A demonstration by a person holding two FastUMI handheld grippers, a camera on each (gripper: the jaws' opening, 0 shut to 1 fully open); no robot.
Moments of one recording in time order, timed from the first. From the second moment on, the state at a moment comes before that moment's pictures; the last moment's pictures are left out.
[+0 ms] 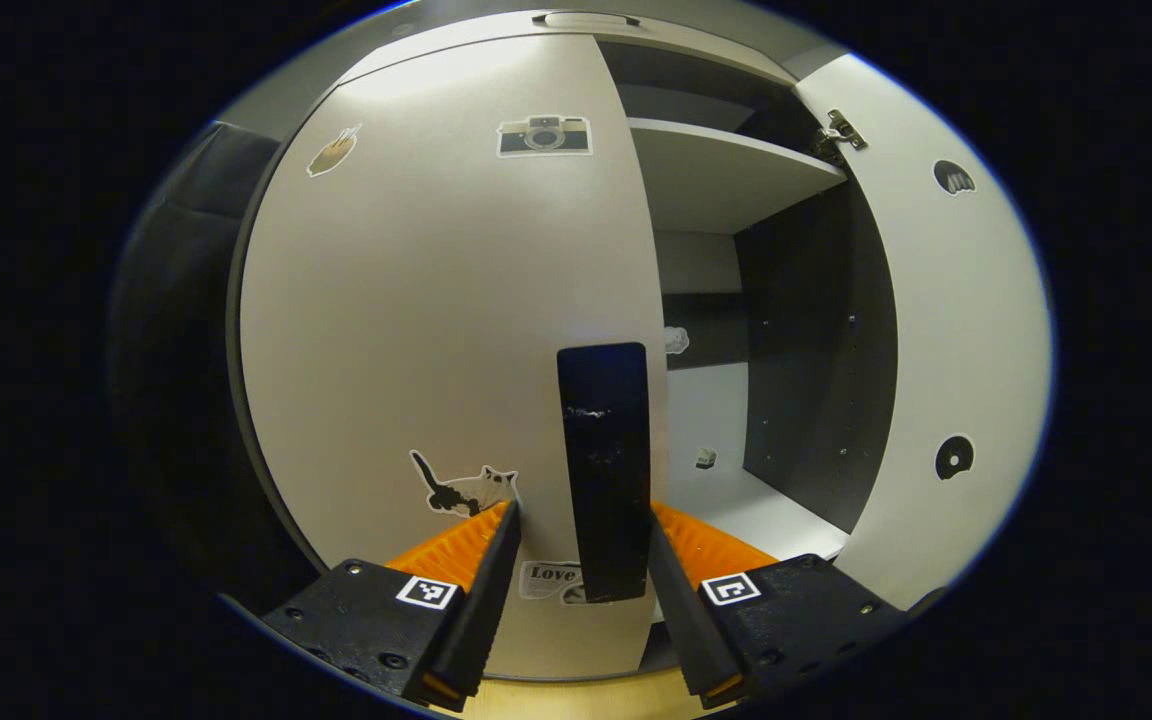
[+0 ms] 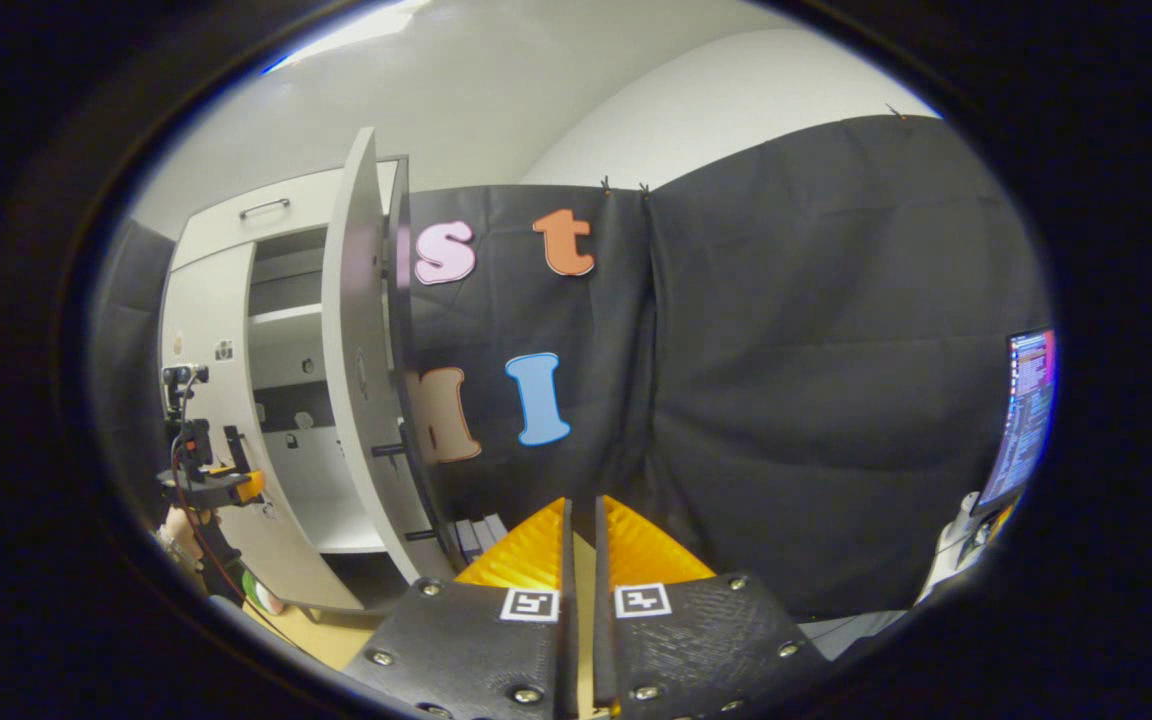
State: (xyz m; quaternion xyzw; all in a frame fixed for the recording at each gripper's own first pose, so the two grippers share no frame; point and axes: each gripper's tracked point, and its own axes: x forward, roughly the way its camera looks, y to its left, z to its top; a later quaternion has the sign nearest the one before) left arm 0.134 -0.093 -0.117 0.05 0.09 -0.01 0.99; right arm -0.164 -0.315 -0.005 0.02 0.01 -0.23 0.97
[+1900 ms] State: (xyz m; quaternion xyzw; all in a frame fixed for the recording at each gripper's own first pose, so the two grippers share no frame) left arm 0.084 -0.098 -0.116 0.00 0.10 -0.10 0.99; right arm -0.128 -0.254 -0.017 0.01 0.05 -0.15 0.99
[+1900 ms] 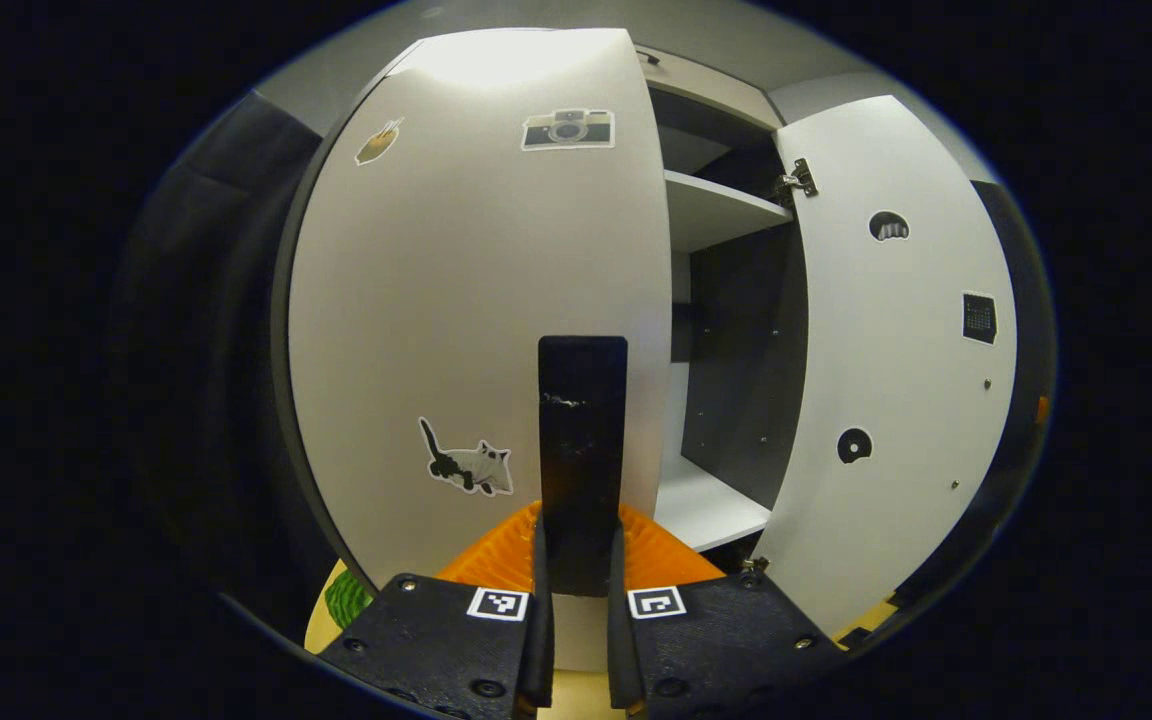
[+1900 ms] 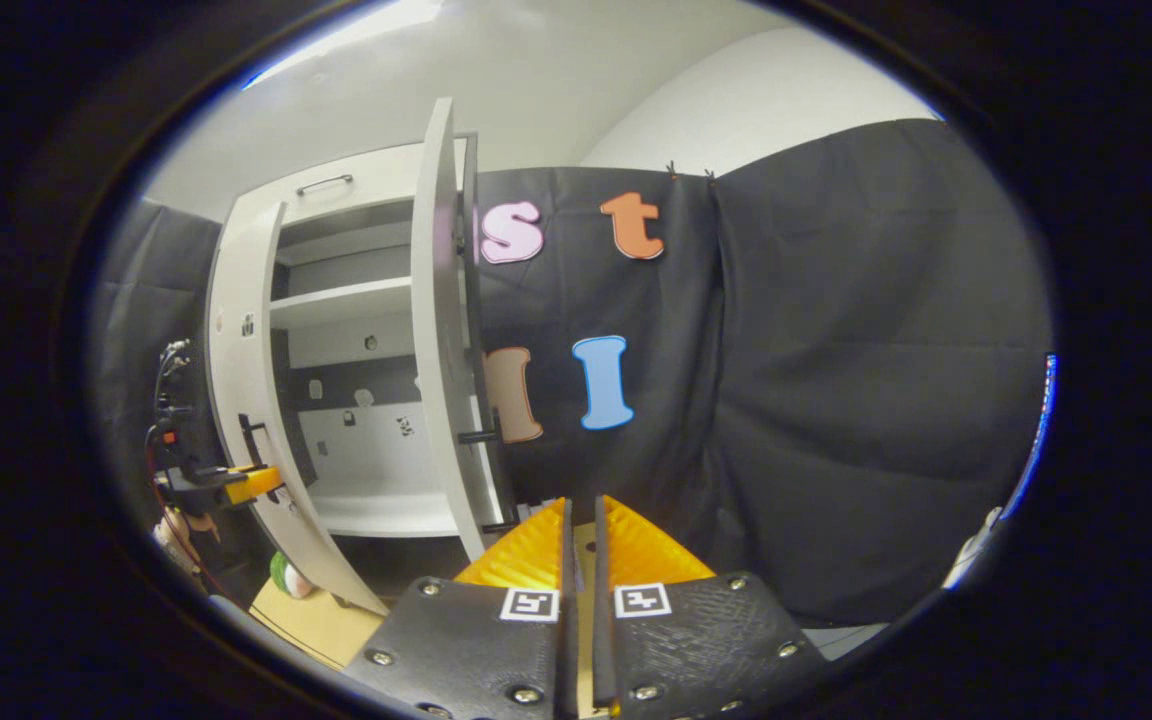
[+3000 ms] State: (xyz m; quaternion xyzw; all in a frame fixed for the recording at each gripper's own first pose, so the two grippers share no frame) left arm 0.033 -0.058 -0.109 -0.04 0.09 -0.07 0.99; right arm -0.093 -0.271 -0.034 0.01 0.06 -0.15 0.99
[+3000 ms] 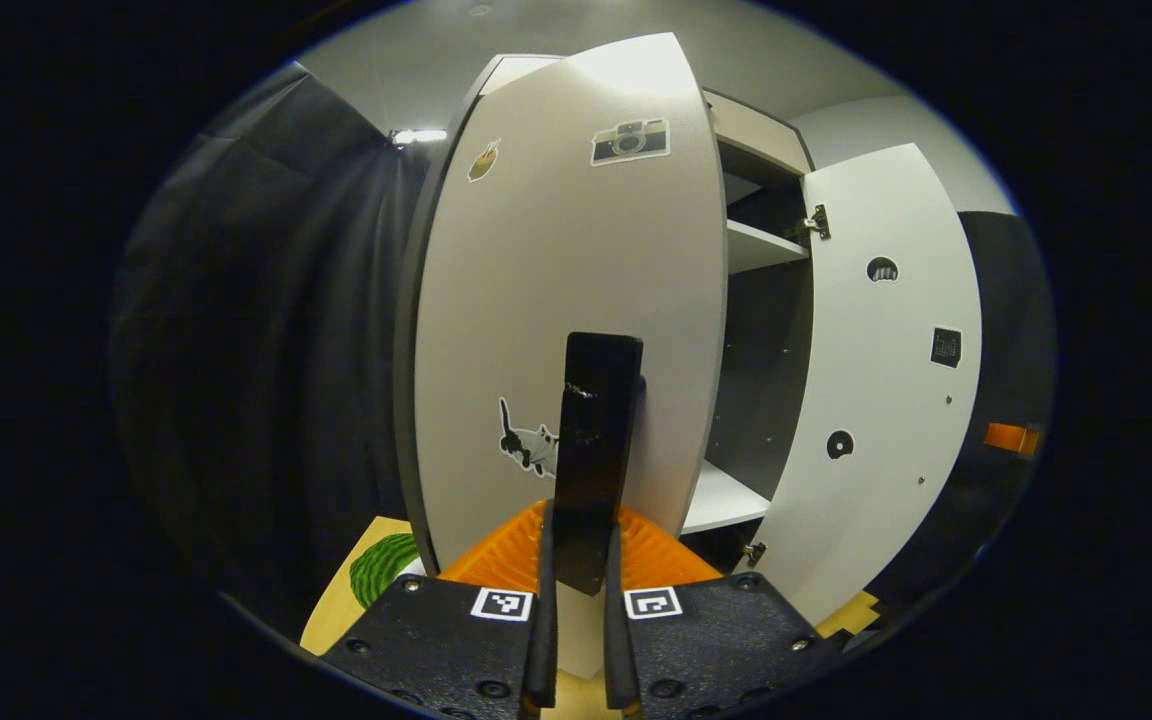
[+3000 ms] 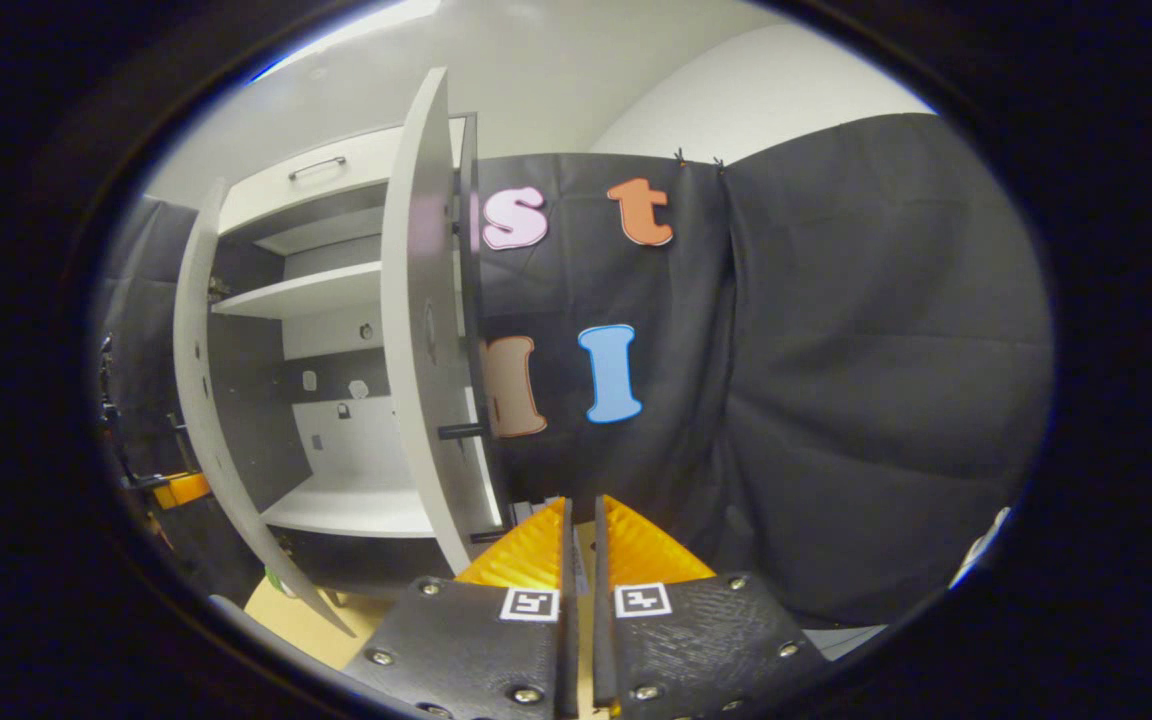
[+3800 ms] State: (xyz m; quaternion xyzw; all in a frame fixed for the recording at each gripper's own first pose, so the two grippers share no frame) left arm 0.015 -0.019 -0.105 -0.02 0.08 -0.06 0.99; right arm -0.061 -0.264 -0.070 0.02 0.09 -0.13 0.99
